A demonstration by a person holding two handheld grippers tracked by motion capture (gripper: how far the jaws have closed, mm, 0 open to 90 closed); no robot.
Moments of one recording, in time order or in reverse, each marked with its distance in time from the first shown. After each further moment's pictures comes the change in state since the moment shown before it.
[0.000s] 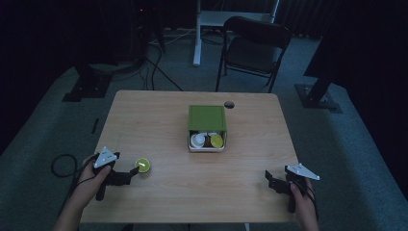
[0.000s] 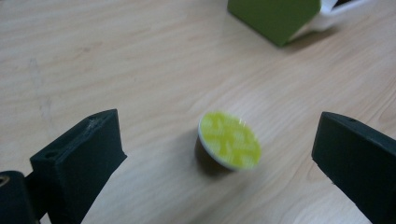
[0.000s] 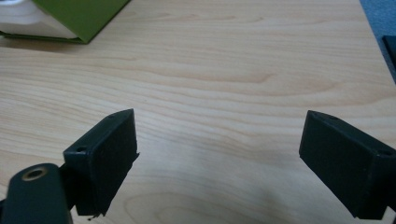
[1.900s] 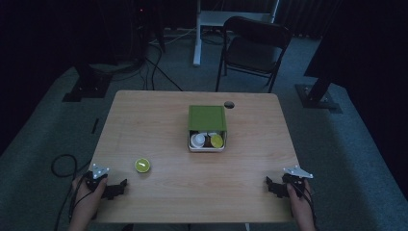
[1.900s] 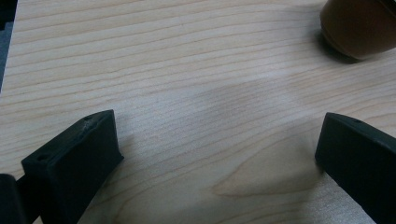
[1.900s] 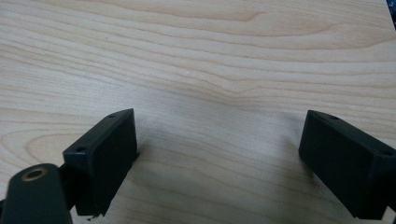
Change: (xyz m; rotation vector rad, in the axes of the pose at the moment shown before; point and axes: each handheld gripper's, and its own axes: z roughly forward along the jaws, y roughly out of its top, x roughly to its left) left arm 0.012 -0.063 0.010 0.178 0.257 -0.209; right arm -0.001 -0.010 0.010 0.177 -0.081 -0.044
